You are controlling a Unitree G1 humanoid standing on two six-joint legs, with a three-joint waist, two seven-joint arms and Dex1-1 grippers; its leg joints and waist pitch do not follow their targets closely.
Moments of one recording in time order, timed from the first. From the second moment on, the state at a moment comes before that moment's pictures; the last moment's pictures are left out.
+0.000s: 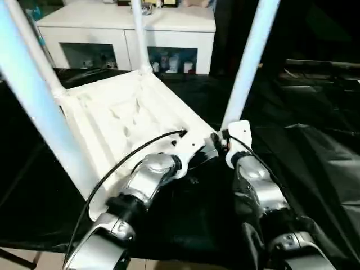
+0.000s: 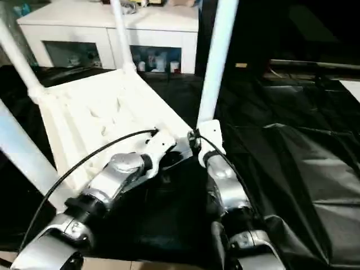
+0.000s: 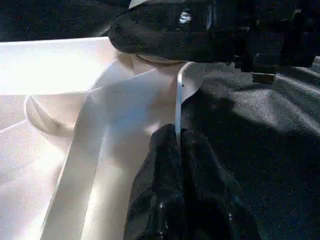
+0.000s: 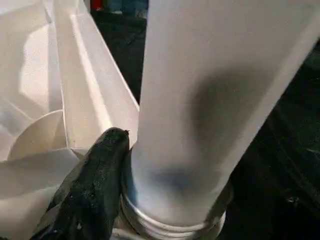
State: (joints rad) left arm -0.63 0.04 -0.29 0.64 0.08 0.25 -0.57; right arm -0.50 -0.04 0.03 0.62 0.01 0.06 0.07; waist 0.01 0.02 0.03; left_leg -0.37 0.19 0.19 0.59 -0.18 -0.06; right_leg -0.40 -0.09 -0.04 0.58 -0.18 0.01
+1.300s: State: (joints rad) left arm -0.48 0.43 -0.35 0.26 -0.05 0.39 -1.16; right arm -0.32 -0.49 0.21 0.25 0.20 0.17 1.04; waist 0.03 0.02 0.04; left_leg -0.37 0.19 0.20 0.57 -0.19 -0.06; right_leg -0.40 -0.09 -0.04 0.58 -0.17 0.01
